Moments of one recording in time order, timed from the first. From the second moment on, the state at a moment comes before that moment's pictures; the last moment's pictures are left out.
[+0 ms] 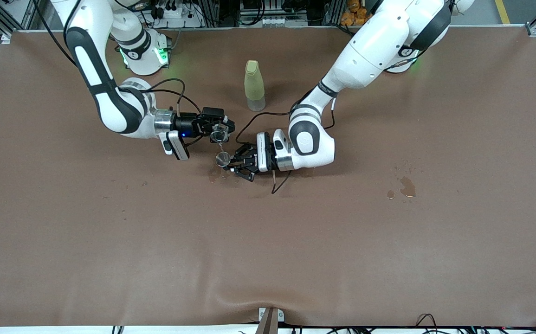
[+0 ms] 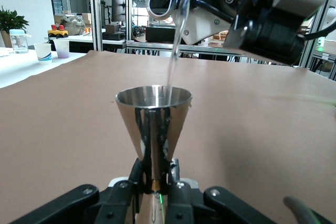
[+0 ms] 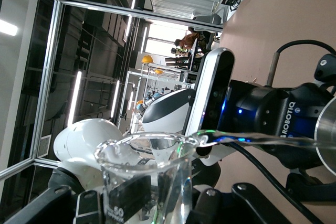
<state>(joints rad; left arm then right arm) -0.58 0.90 -0.24 -1.53 -1.95 2.38 2.48 0.39 0.25 -0.02 -2.37 1.98 1.75 -1.30</state>
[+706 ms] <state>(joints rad) -0.58 0.89 -0.24 -1.55 -1.96 2.38 2.48 0.39 0.25 -0.02 -2.37 1.98 1.75 -1.21</state>
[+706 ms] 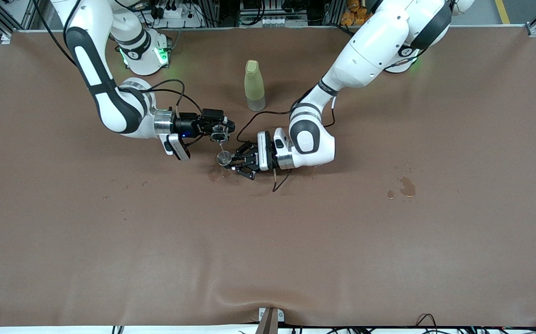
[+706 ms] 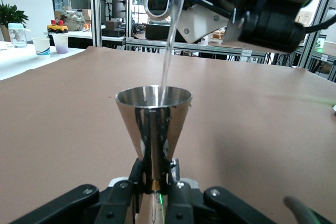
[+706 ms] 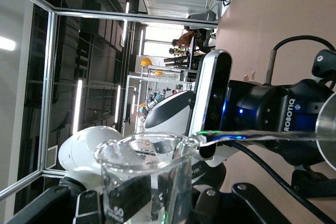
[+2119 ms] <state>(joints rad) -0.58 0.88 -0.25 -1.57 -1.96 2.38 2.48 0.39 0.25 -0.02 -2.37 1.98 1.73 -0.92</state>
